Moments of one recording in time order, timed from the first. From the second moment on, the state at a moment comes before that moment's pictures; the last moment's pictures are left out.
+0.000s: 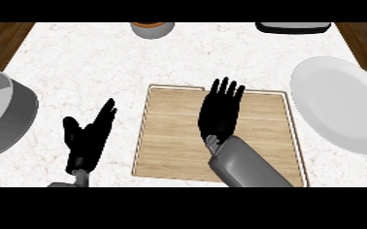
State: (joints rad) left arm 0.01 0.18 -0.17 -1.45 0.19 0.14 0.20; right arm -0.53 -0.02 0.63 -1.29 1.17 0.37 1.16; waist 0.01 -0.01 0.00
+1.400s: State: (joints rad) left arm 0.02 0.16 -0.14 -1.44 0.18 0.12 0.19; right arm -0.41 0.00 0.60 -1.54 1.30 -0.18 1.04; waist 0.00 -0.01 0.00
